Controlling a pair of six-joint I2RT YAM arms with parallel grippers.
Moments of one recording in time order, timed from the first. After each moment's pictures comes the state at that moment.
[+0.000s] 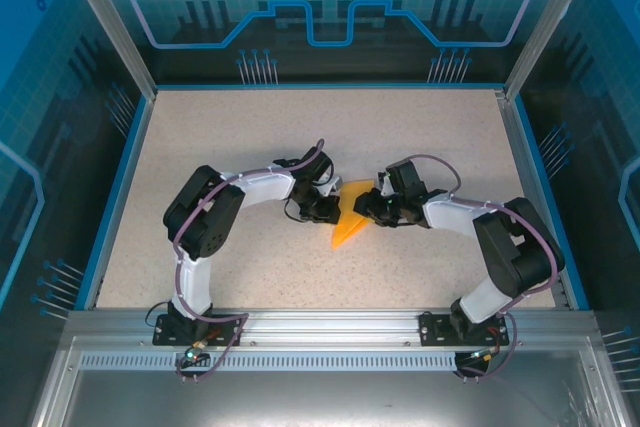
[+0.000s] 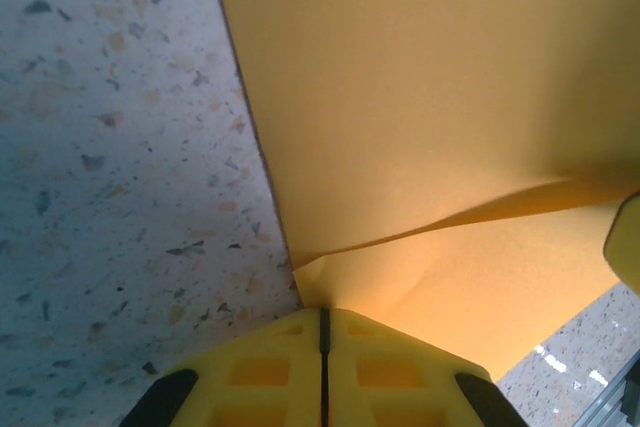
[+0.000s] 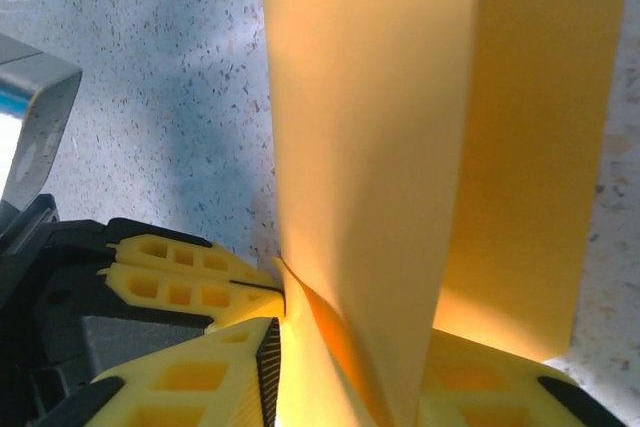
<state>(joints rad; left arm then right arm) -0.59 1.99 1.25 -0.52 0.49 -0.42 0.43 1.59 0.71 -0.05 -0.45 0.85</state>
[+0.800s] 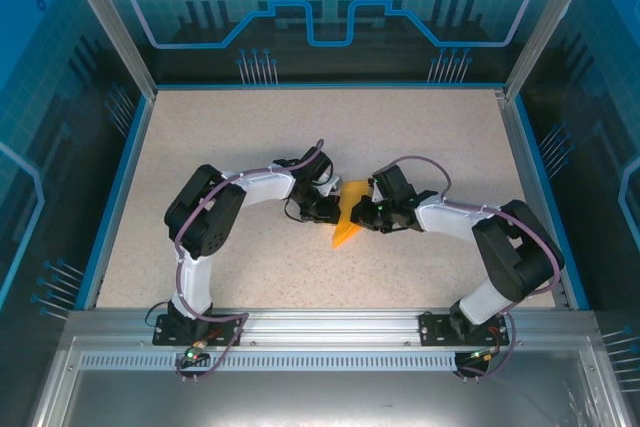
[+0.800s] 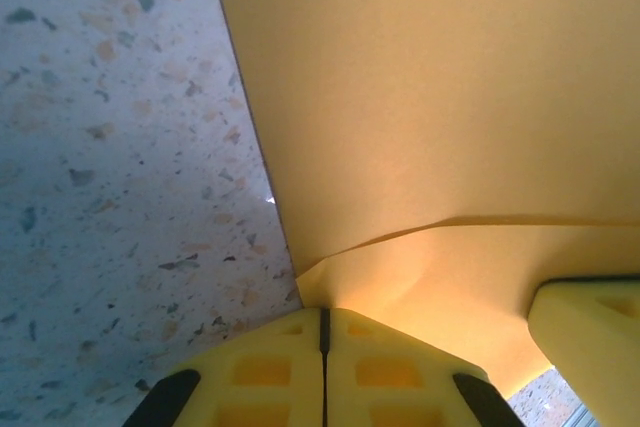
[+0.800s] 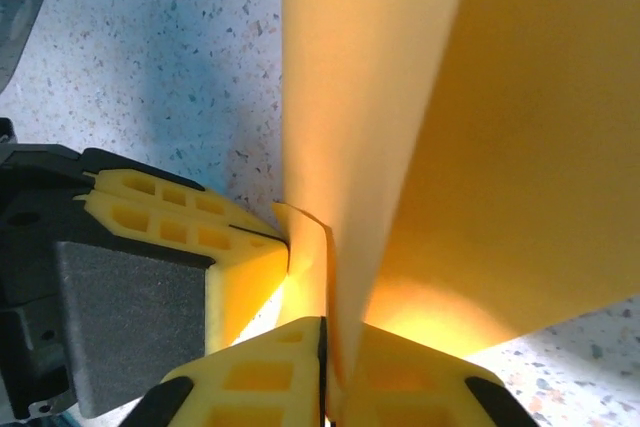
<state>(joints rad) -0.59 2.00 1.25 -0.51 0.52 -0.42 0.53 1.58 0.75 -0.16 -0.34 0.82</state>
